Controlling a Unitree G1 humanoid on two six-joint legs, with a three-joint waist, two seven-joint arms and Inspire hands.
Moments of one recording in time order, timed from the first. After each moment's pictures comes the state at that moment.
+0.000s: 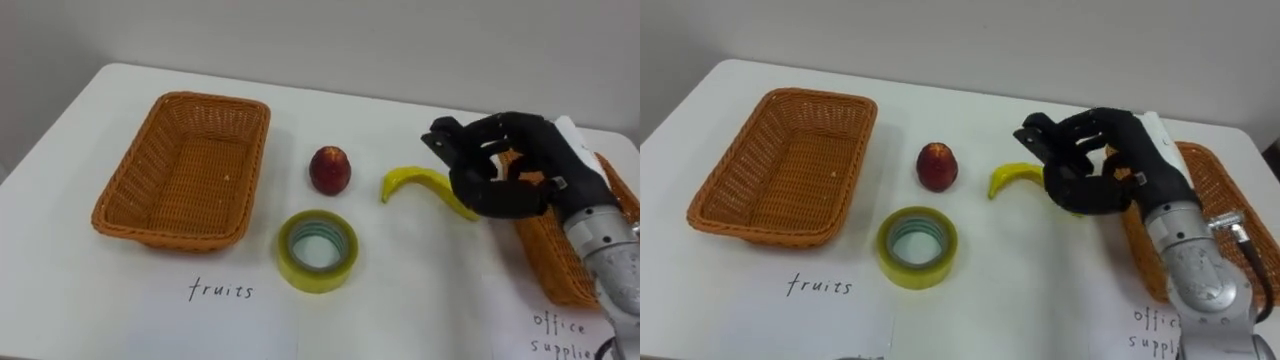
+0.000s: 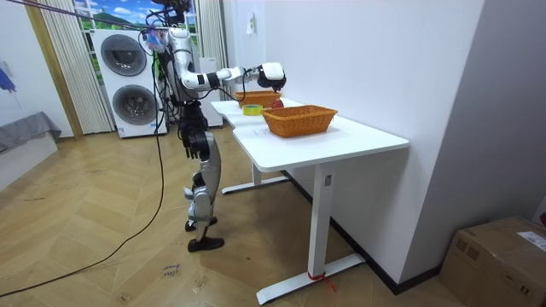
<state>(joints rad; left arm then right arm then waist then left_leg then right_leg) 0.28 0.24 0.12 1.15 0.12 0.06 -0.03 0.07 -0.39 -0.16 -0.16 -0.21 0.06 0.15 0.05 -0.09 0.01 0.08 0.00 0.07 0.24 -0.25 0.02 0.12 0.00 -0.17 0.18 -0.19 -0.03</state>
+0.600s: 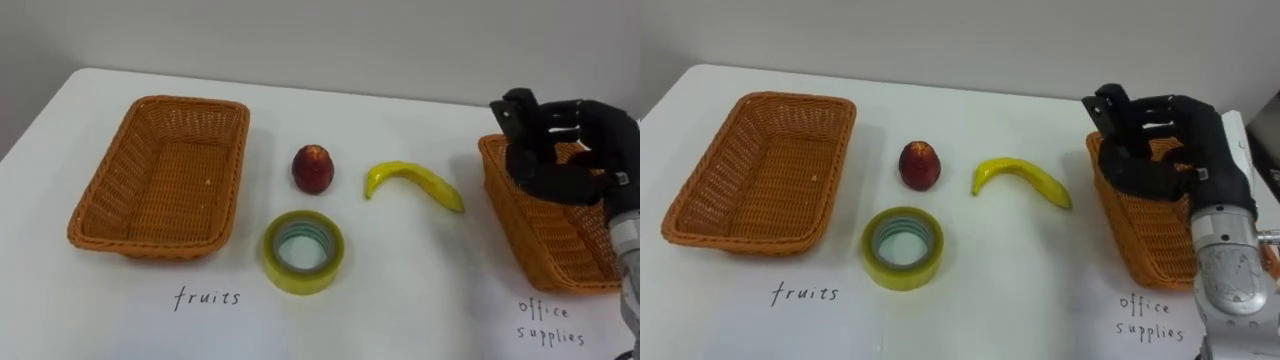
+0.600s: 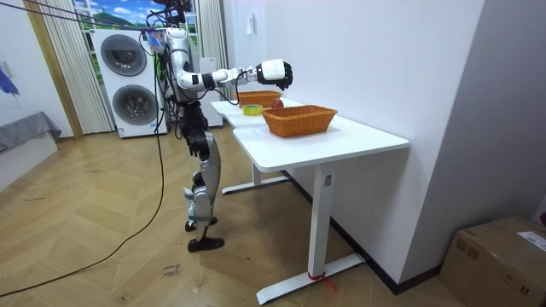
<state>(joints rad) 0.28 0.25 0.17 1.14 0.12 0.08 -0.03 0.07 -0.41 -0.23 -0.08 -0.11 0.06 -0.03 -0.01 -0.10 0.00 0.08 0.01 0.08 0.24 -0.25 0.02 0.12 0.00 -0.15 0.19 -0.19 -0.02</state>
